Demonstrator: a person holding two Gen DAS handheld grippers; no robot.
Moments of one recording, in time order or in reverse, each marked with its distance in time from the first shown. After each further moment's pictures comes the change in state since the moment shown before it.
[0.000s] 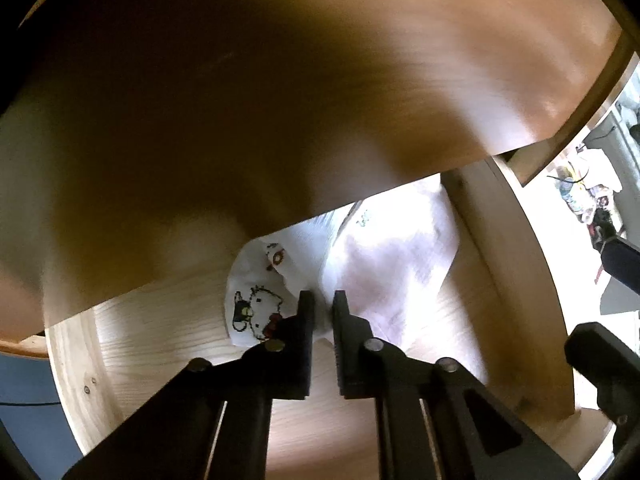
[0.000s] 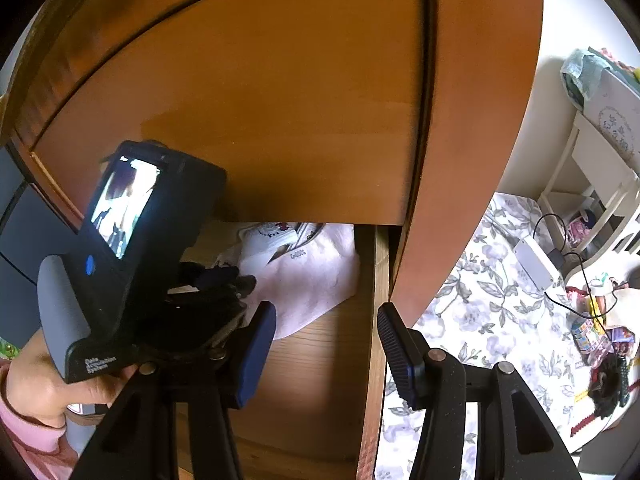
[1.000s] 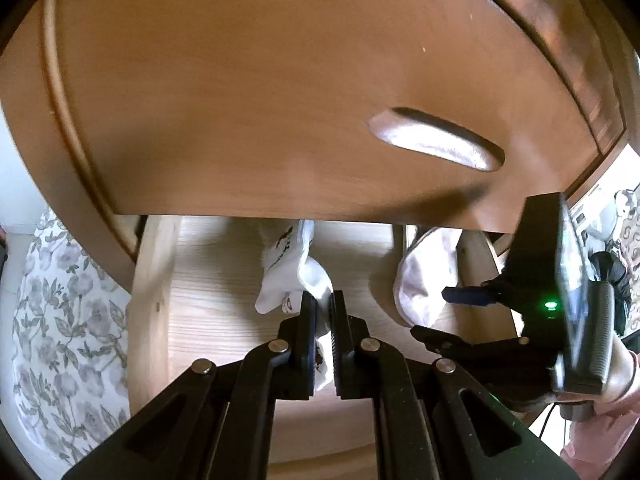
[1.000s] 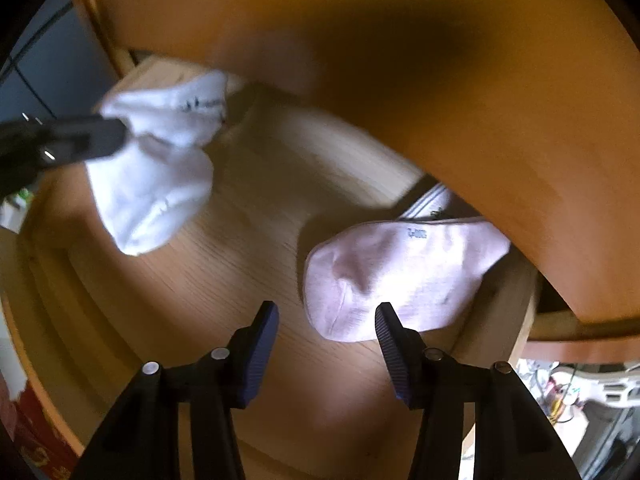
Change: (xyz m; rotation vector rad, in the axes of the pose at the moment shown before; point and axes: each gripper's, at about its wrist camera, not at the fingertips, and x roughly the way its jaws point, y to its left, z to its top) left arm -0.084 0.137 -0.099 -0.342 -0.271 -0.179; right arm 0.098 0.109 0.006 -0.539 0.345 -0.023
